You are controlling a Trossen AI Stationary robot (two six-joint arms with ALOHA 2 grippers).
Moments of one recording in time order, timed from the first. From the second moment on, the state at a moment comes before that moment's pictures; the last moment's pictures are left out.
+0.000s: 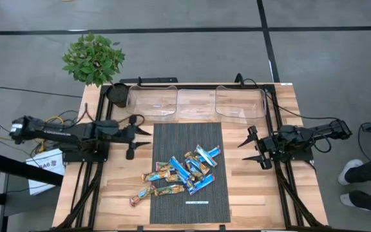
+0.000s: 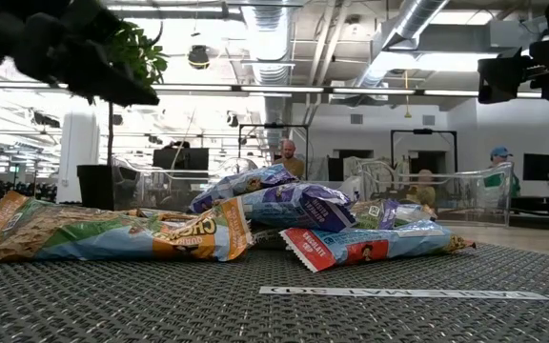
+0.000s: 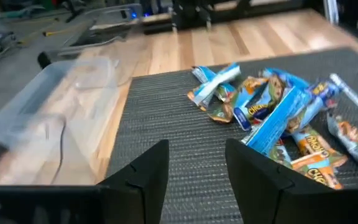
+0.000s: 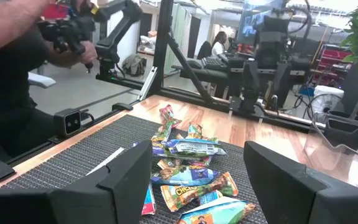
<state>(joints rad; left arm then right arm) -0.03 0.71 0.33 0.02 -0.08 0.16 0.21 0.06 0.01 0.03 -0.13 -0.21</state>
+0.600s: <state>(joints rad) -0.22 1.38 0.73 0.01 -0.20 0.50 0.21 0.06 0.01 0.03 -0.13 -0.21</state>
